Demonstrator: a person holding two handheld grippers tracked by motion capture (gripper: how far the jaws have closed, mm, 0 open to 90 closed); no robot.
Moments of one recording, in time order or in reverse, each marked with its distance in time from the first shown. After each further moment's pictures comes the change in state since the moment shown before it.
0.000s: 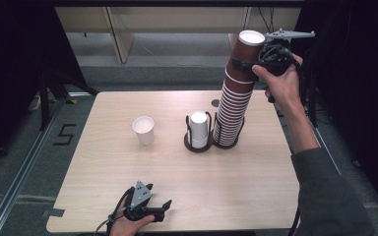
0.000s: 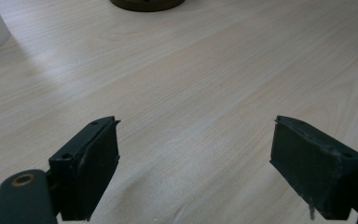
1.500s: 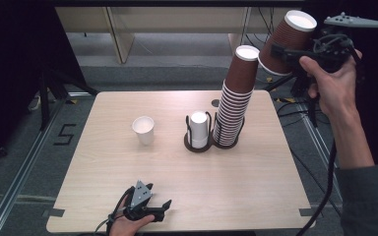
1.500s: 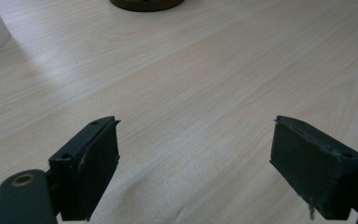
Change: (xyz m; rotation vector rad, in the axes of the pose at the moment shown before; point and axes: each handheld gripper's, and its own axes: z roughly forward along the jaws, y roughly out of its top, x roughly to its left) left arm 0.001 0.001 0.000 0.009 -0.003 0.006; right arm -0.011 0.021 -0.102 -0.136 -0.036 0.010
